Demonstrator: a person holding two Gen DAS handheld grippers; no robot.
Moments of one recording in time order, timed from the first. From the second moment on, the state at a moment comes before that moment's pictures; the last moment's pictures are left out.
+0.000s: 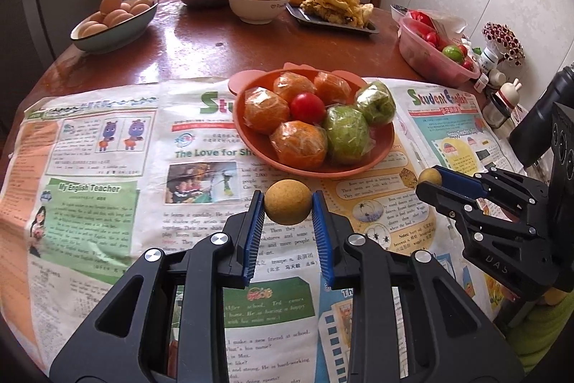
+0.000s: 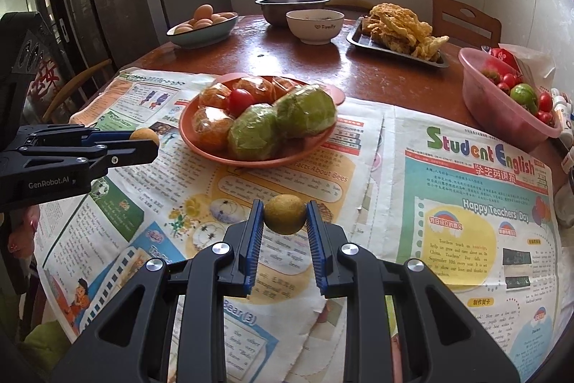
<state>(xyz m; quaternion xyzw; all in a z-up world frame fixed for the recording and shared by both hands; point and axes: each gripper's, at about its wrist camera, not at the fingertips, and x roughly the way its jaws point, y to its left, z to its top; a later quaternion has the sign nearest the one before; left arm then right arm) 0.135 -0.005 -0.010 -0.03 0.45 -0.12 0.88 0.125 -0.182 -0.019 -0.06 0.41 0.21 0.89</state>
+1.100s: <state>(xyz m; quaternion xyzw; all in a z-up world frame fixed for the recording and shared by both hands) 0.180 0.004 0.012 -0.02 0.45 -0.14 0.88 0.173 -0.136 0.026 -0.08 0.38 0.23 0.89</state>
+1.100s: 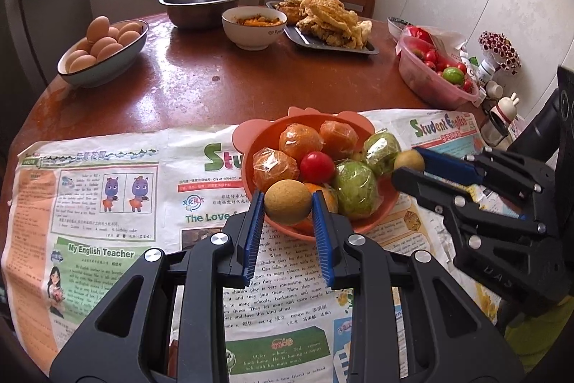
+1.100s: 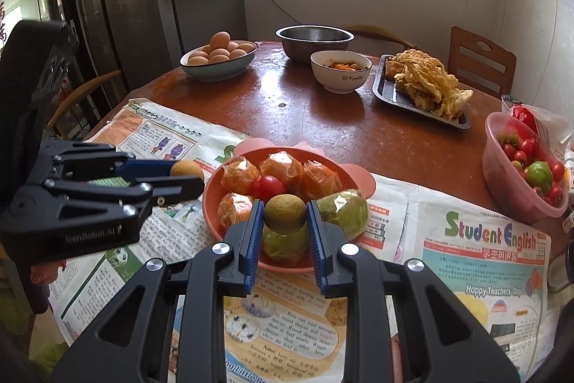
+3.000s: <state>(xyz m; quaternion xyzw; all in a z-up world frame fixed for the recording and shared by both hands) 0.206 0.006 -0.019 -0.01 0.46 -0.16 0.87 0.226 -0.121 0.008 -0.10 0.41 0.24 0.87</state>
